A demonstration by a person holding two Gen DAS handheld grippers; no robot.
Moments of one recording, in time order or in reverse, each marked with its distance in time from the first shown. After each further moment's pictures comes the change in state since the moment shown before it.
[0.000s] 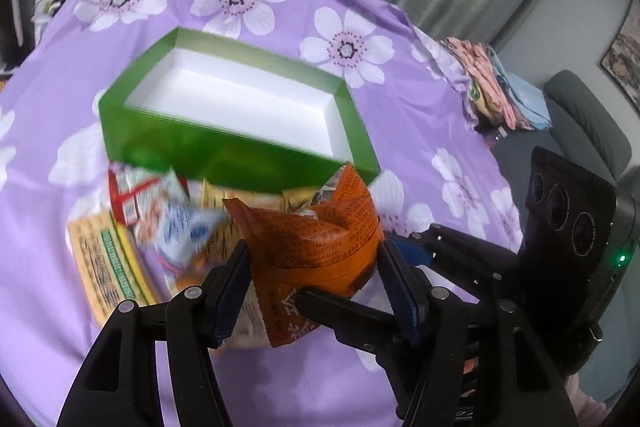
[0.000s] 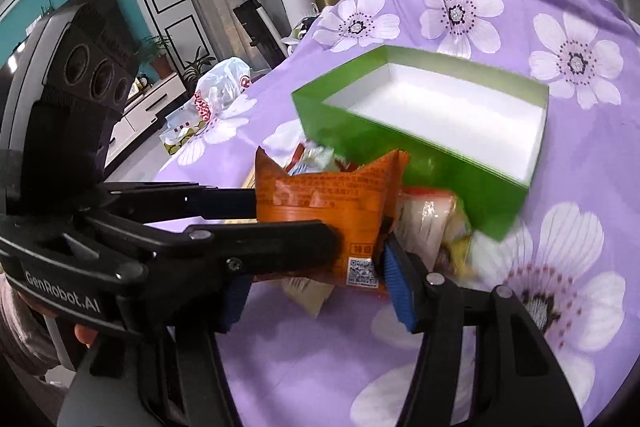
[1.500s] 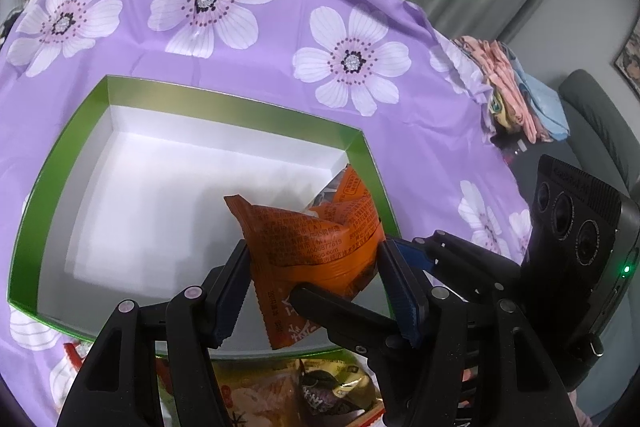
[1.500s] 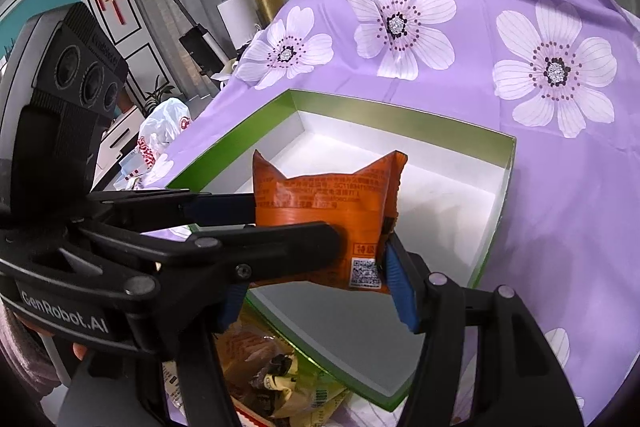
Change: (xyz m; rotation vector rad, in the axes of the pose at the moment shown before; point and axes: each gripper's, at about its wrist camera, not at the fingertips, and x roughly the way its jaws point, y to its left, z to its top) left arm 0.096 0.014 0.108 0.042 0.057 -0.022; right arm 0.053 -0.103 0.072 0.113 -0.034 -0.072
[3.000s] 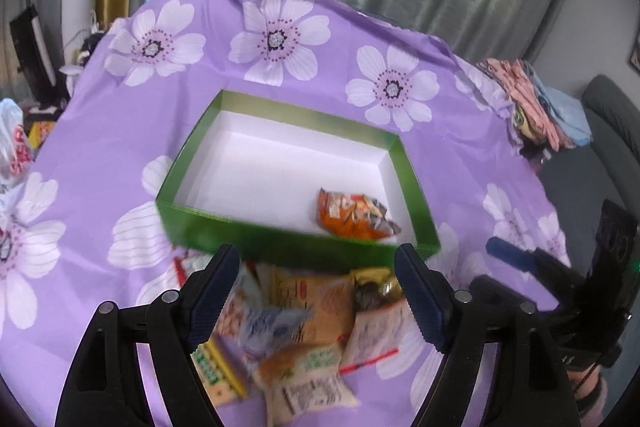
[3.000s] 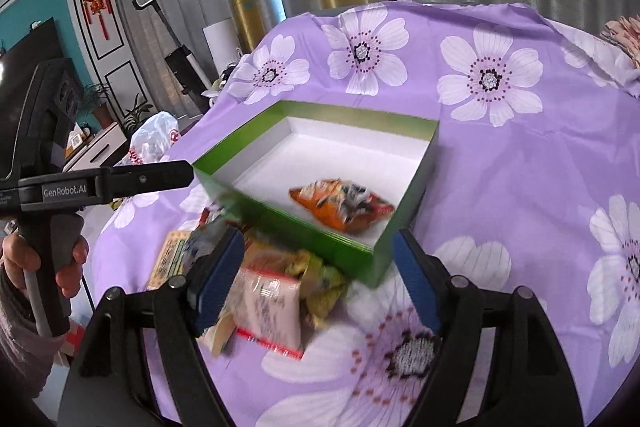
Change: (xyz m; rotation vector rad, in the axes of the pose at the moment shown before) left arm -0.104 0.000 -0.070 0.005 -0.134 0.205; right arm -0.105 0.030 -0.066 0.013 -0.097 -0.128
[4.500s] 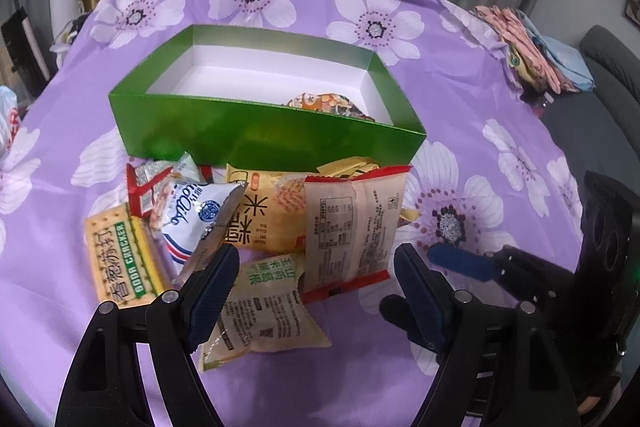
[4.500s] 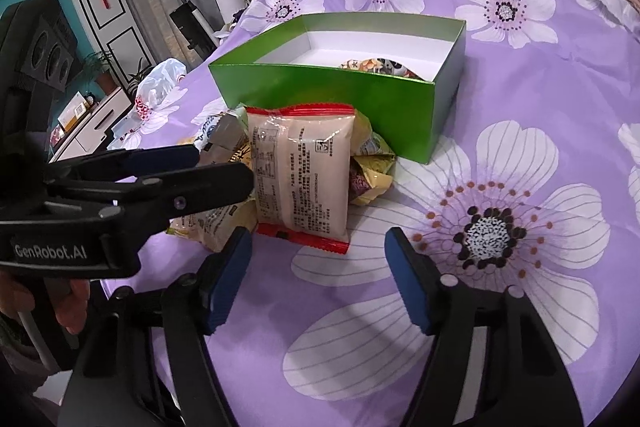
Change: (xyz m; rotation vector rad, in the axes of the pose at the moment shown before) left arm 0.033 -0.037 -0.079 0.052 0.080 0.021; right arm 0.032 0.028 -0.081 0.023 0.144 0.027
